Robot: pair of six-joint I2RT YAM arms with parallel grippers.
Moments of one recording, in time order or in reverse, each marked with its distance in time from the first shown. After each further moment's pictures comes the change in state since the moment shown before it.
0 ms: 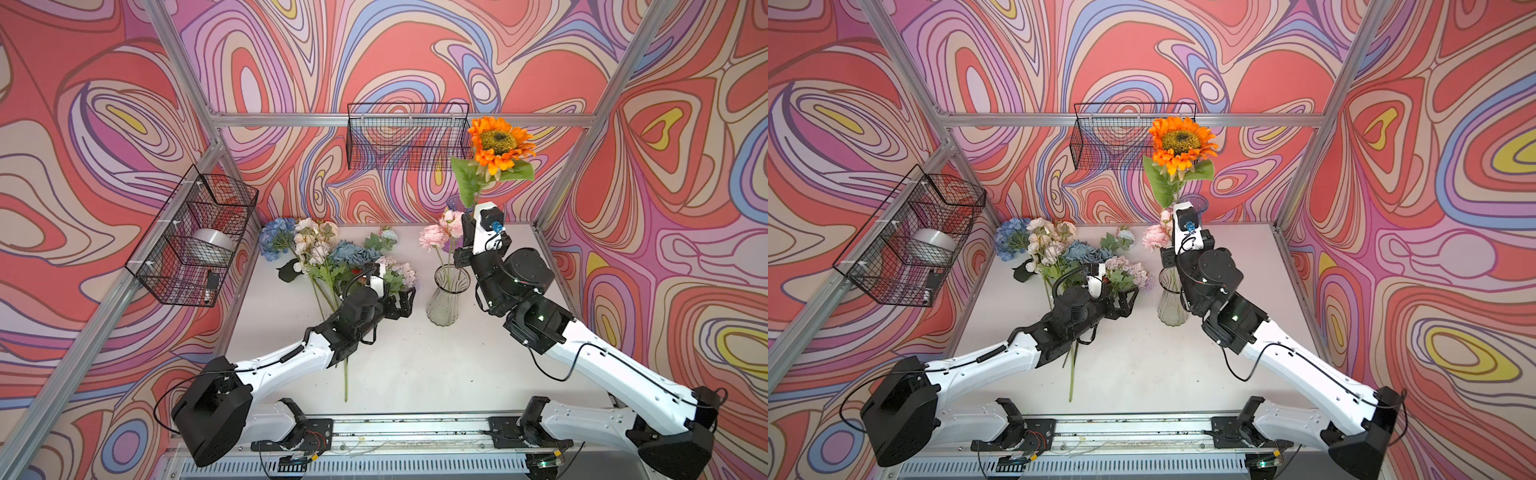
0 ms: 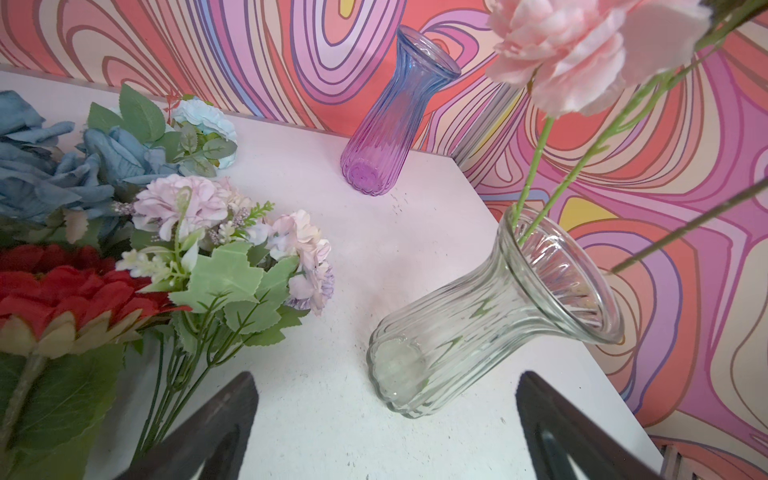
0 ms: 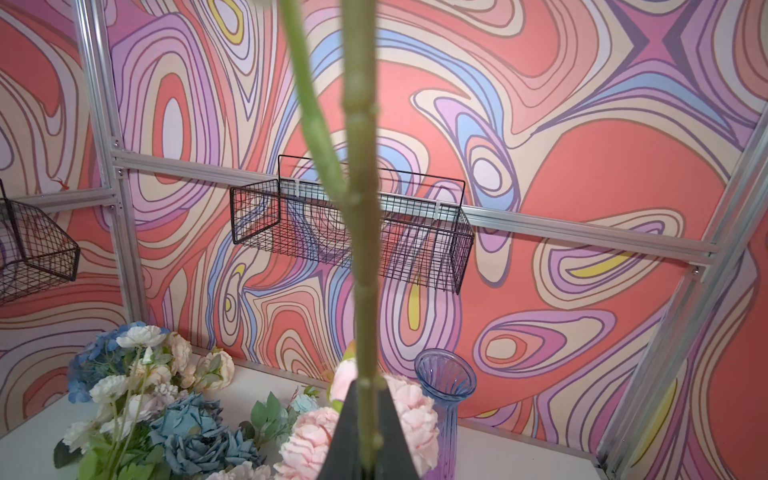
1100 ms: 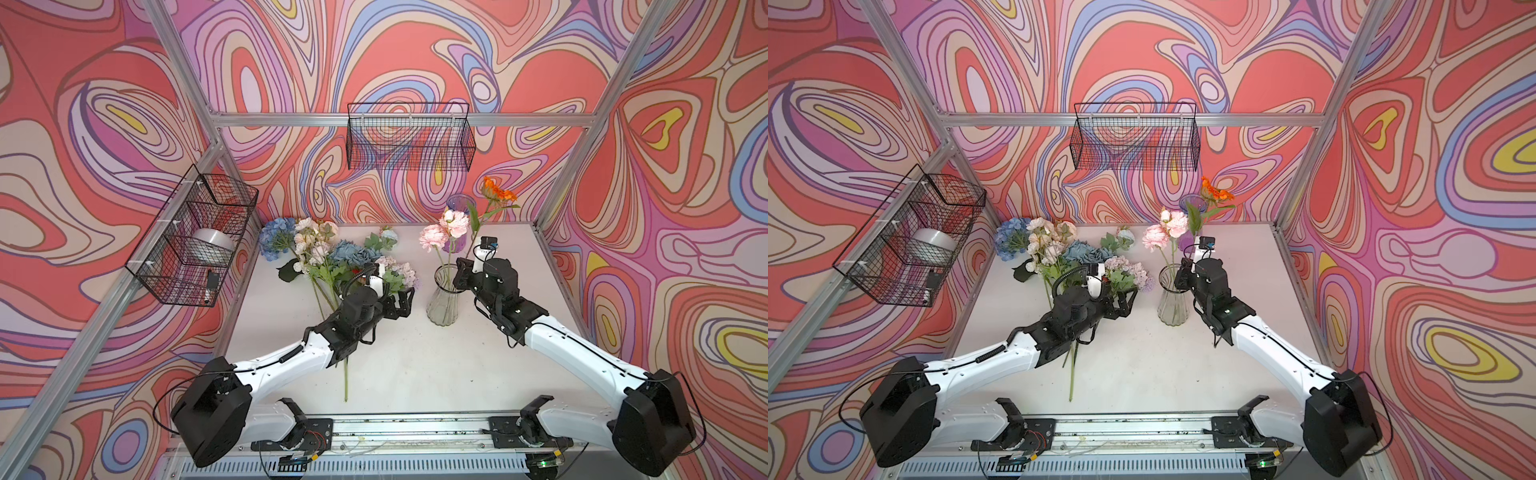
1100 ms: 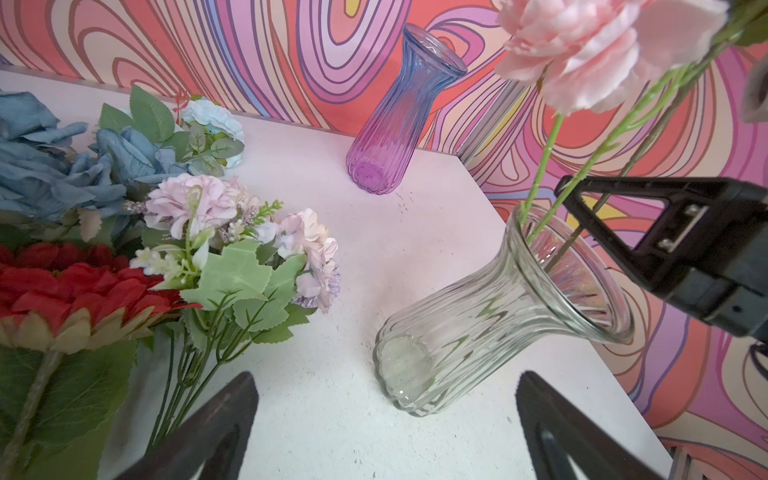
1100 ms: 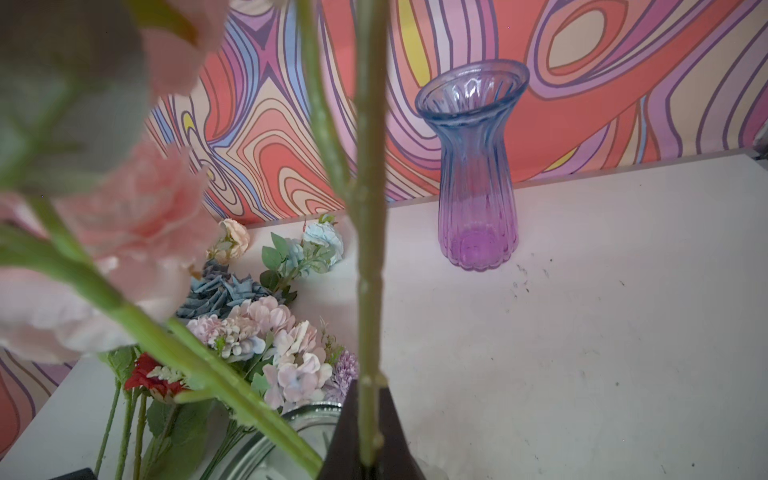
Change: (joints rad) left arm 0.004 -0.004 0.000 -0.010 -0.007 0.006; right arm -0.317 0.078 -0.356 -0.068 -0.388 0.612
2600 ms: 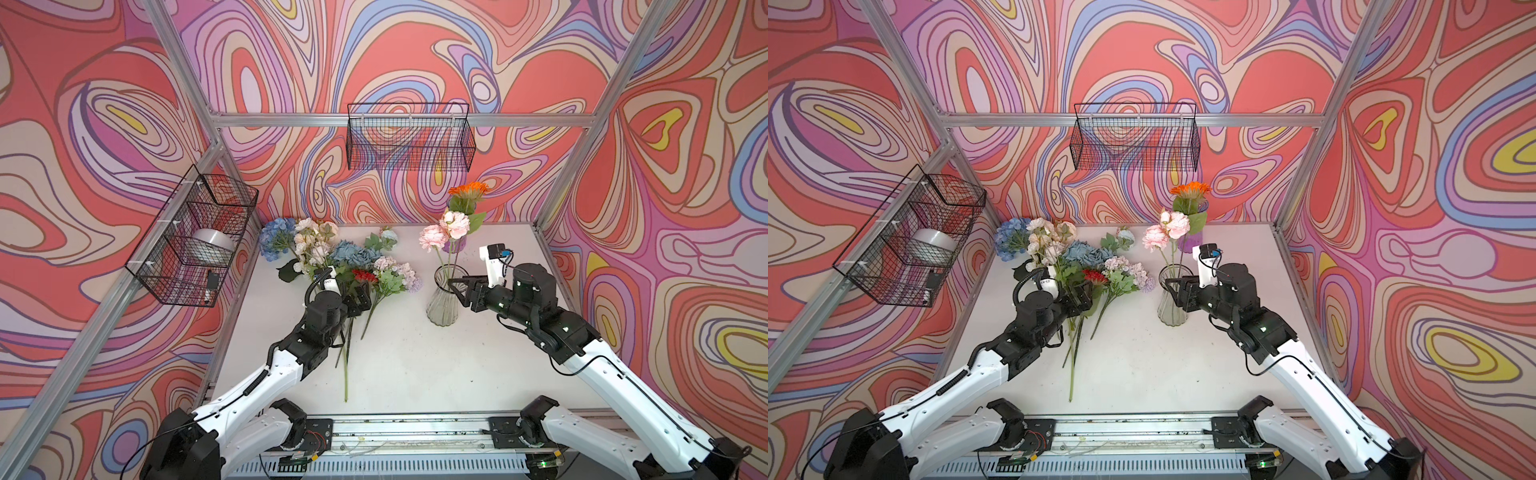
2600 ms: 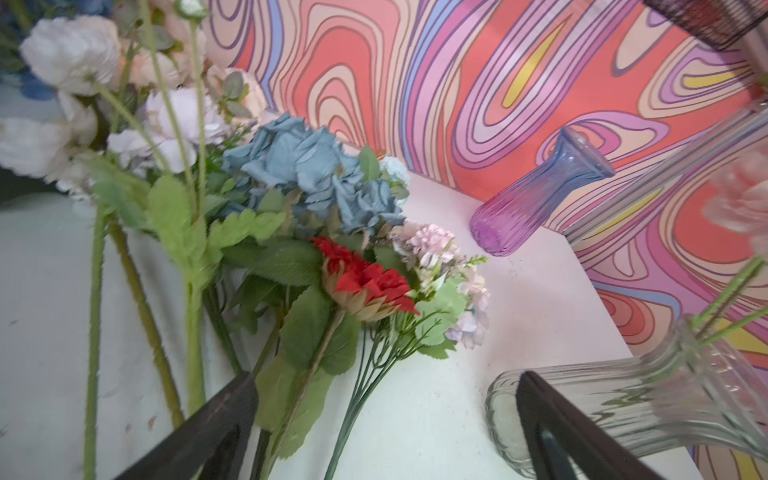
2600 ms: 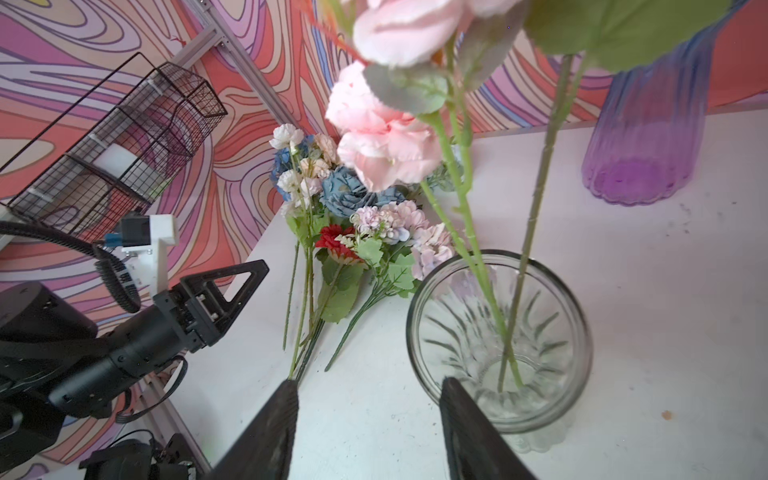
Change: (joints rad) left arm 0.220 -0.289 -0.155 -0.200 -0.152 -0.088; right arm 0.041 -0.276 0.116 -0.444 -0.410 0.042
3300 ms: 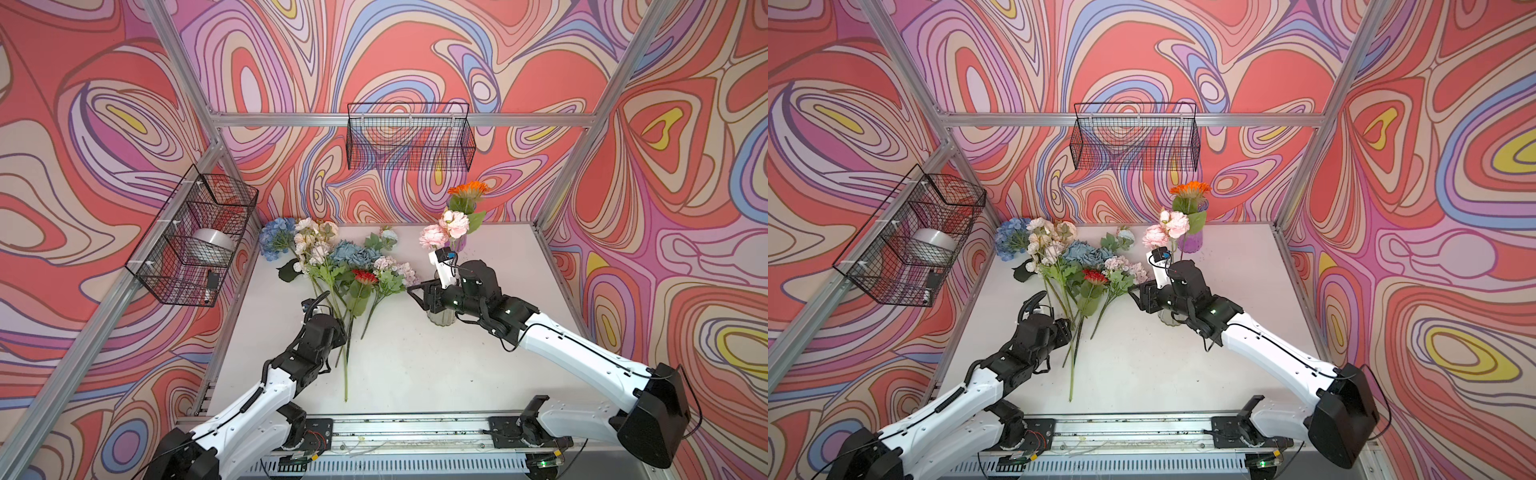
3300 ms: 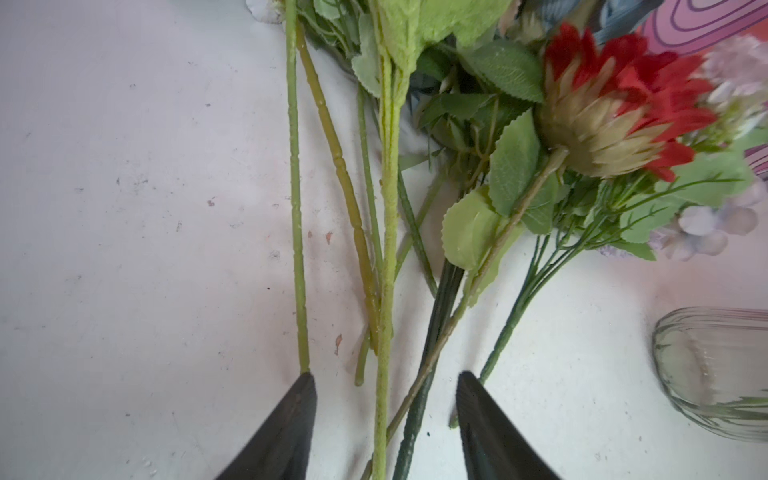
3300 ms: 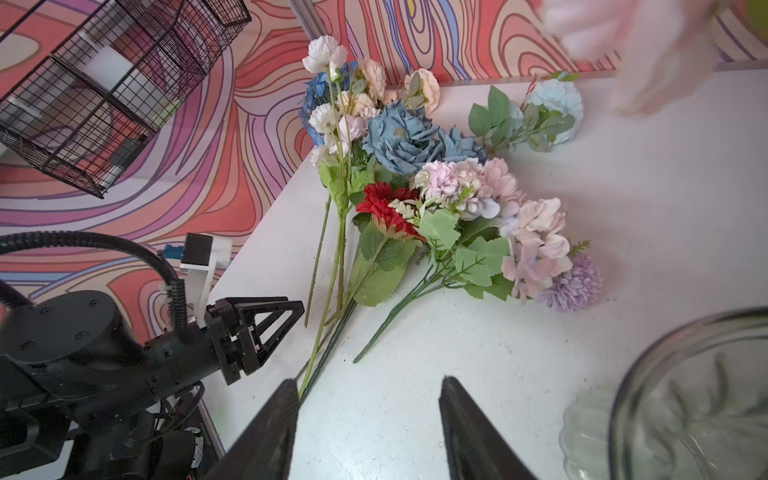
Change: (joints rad) left arm 0.079 -0.073 -0.192 -0.244 0.000 -0.096; right arm 0.172 0.301 0.039 0.196 0.010 -0.006
